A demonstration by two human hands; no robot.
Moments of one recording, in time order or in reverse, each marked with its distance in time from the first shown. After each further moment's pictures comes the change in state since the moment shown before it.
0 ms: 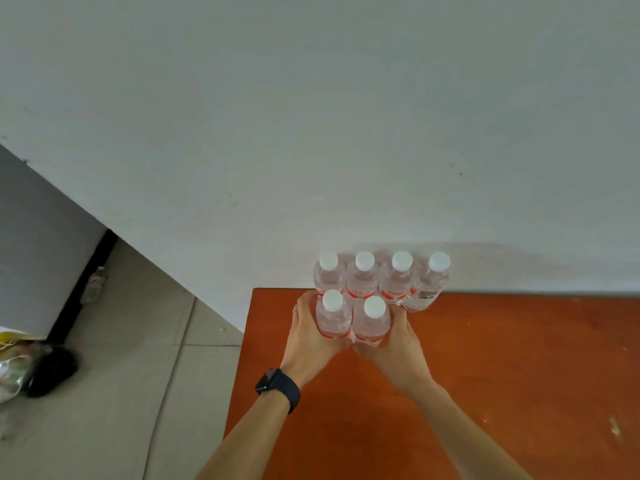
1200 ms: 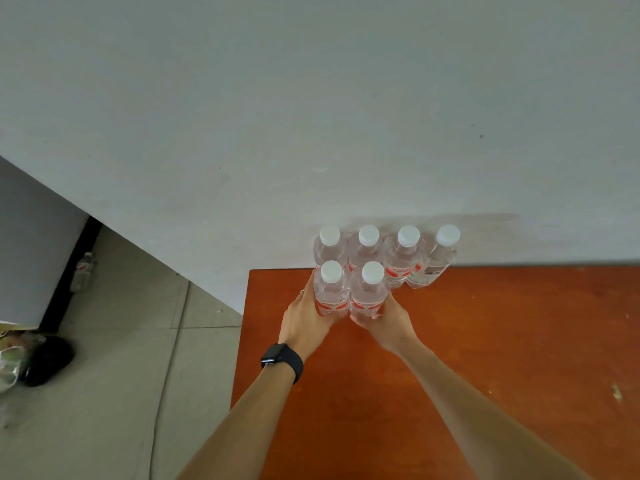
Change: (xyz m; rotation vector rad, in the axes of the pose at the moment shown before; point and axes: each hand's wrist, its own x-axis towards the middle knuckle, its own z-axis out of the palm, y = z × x) left_hand 0.021 -0.025 0.000 0.195 -0.055 0.023; right_hand 0.036 0.021 0.033 0.003 -0.107 0.130
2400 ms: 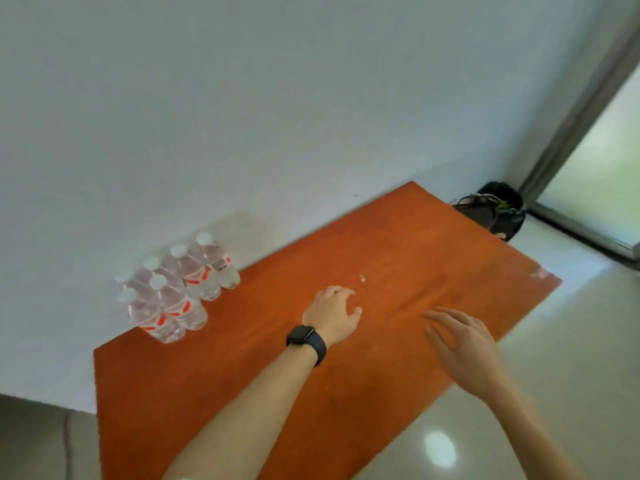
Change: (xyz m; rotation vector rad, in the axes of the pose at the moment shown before) left_hand -0.255 0.254 0.203 0.608 -0.509 0.627; right_hand -0.451 0.194 -0.232 -0.295 0.720 0.182
